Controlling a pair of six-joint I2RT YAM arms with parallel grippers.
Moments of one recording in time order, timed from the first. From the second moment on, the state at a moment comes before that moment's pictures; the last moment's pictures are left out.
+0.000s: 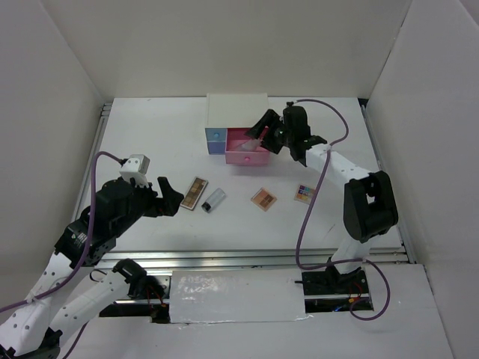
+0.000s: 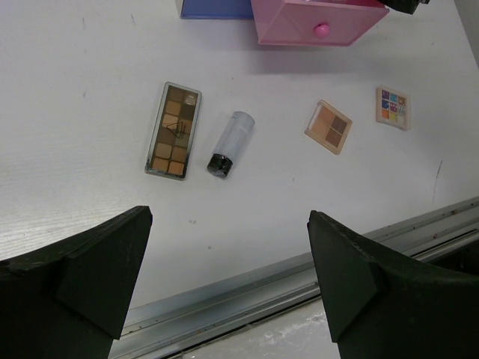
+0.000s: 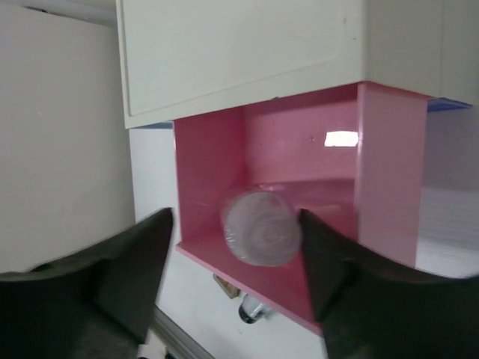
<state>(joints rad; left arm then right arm) -0.56 0.61 0.91 -0.74 -0.15 -0.45 0.35 1.71 1.24 -0.02 -0.24 0.90</state>
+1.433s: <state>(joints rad) -0.59 1.75 1.10 -0.46 -0.10 -0.45 0.51 0.74 1.00 -0.37 -0.08 0.49</state>
